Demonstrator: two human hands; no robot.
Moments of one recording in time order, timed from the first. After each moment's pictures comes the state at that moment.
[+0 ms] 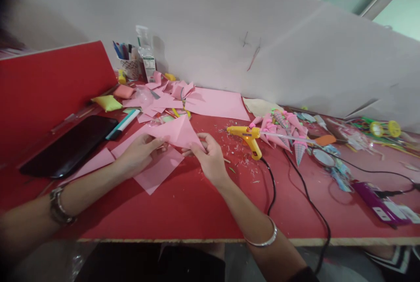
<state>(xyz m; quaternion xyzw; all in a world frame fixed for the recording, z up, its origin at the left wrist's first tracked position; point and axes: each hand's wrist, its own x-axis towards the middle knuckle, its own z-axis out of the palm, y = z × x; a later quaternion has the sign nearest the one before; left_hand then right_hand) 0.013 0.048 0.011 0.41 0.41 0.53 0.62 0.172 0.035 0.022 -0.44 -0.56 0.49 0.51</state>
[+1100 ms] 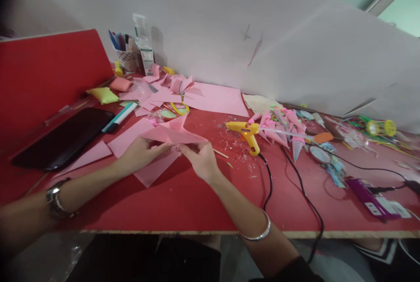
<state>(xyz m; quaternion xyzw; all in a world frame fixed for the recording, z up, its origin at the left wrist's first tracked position) 0.016 0.037 0.019 0.63 0.47 0.43 0.45 0.163 0.032 0.016 -0.42 -0.58 0.49 0.49</state>
